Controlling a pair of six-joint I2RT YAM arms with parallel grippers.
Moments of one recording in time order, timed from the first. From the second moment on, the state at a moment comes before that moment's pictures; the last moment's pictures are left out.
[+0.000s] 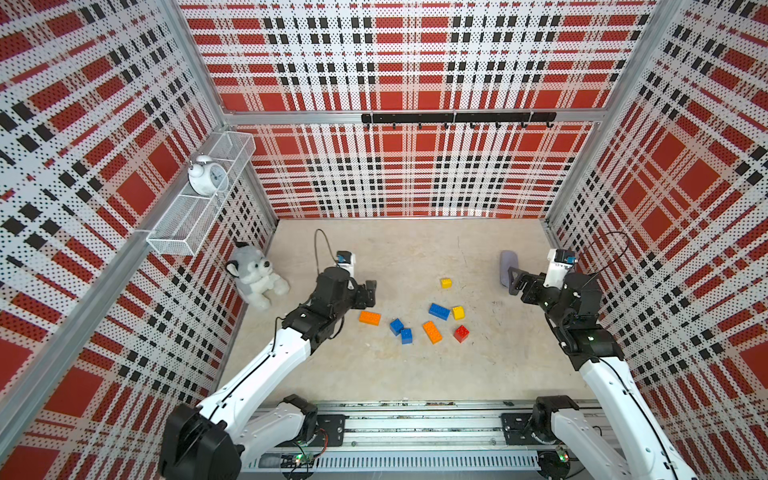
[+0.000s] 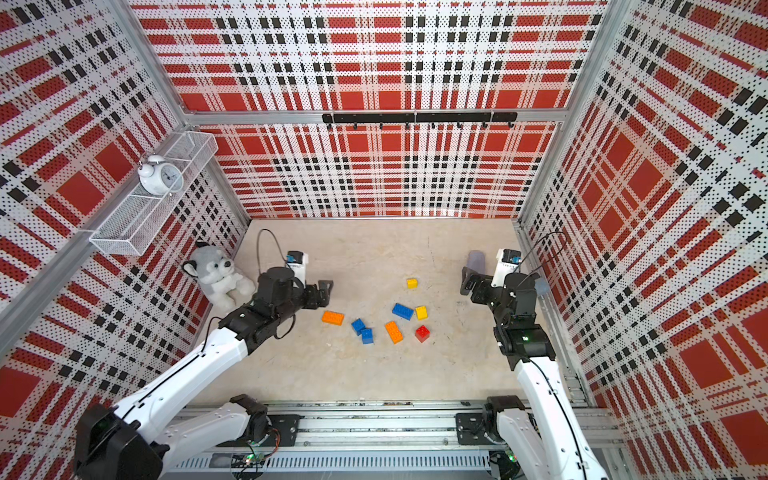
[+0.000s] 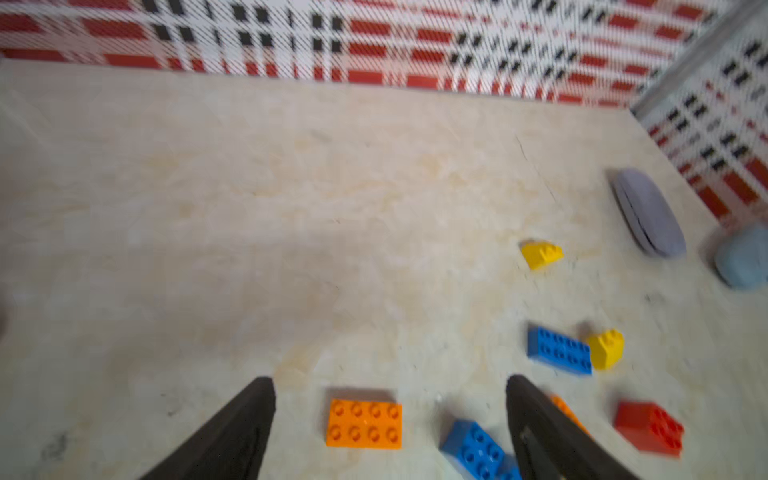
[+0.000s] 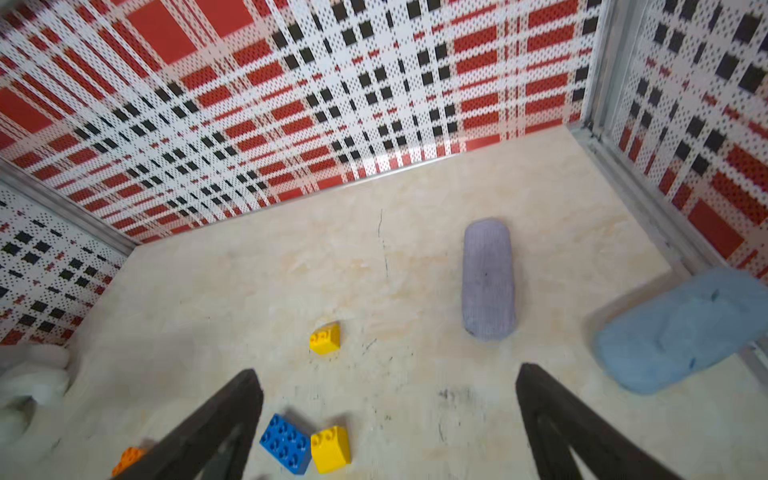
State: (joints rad) left arm -0.50 1.12 0.81 -0.32 -0.10 -0.29; right arm 0.05 0.80 0.71 -0.28 -0.10 0.31
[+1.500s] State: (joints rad) left arm -0.71 1.77 1.11 -0.65 -0.02 0.16; right arm 0.06 0.77 0.69 -0.33 -0.11 0.32
